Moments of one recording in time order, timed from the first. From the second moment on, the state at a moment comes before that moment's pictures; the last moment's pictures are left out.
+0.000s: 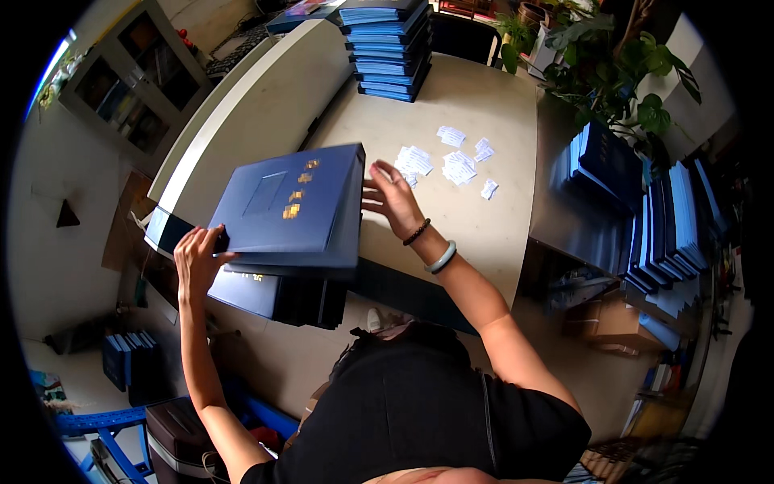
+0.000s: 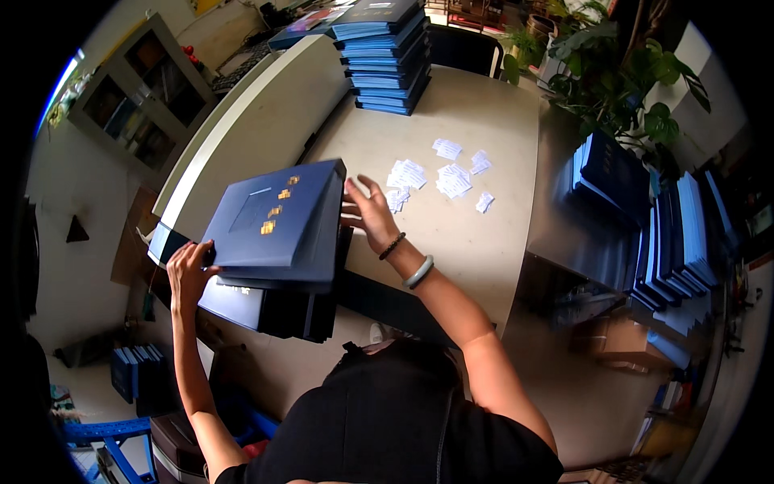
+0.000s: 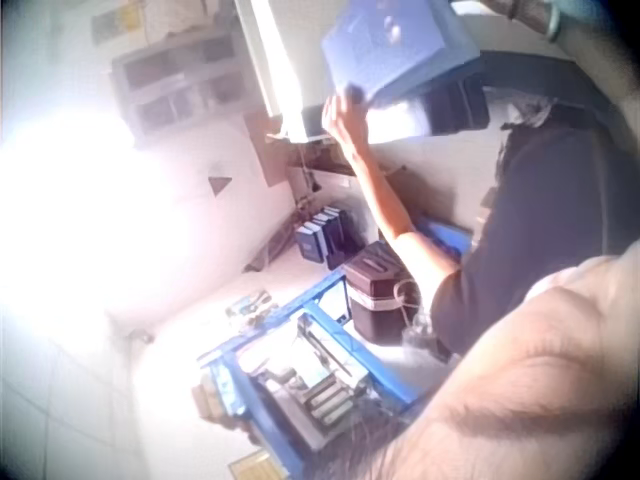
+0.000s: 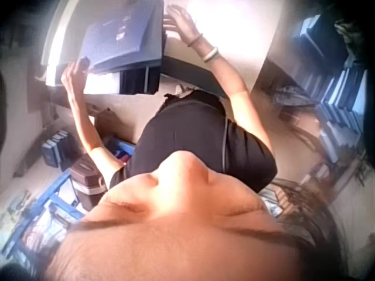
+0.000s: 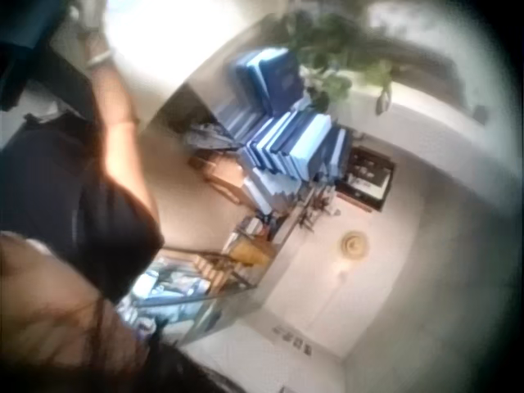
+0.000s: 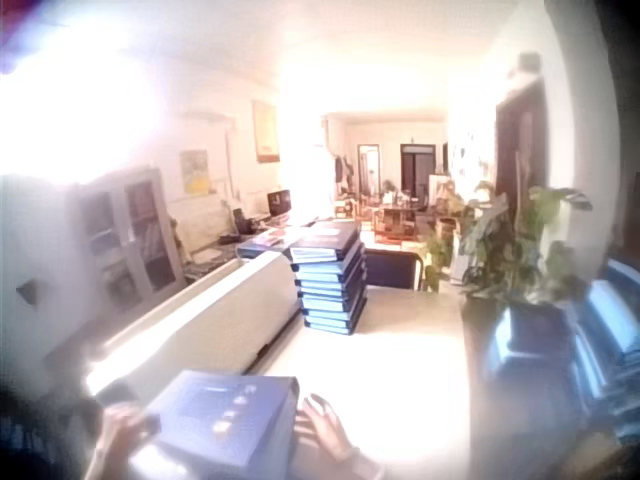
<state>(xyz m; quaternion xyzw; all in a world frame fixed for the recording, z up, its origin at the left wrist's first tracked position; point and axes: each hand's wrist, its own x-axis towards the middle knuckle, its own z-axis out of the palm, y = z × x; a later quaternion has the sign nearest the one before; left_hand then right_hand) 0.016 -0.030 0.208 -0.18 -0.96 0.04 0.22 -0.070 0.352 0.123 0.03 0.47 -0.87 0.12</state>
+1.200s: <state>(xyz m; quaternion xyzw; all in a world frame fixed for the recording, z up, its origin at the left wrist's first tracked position) -0.016 -0.085 0.340 0.06 -0.97 -0.22 0.11 -0.019 0.323 0.115 -0.10 0.55 -0.82 0.12</state>
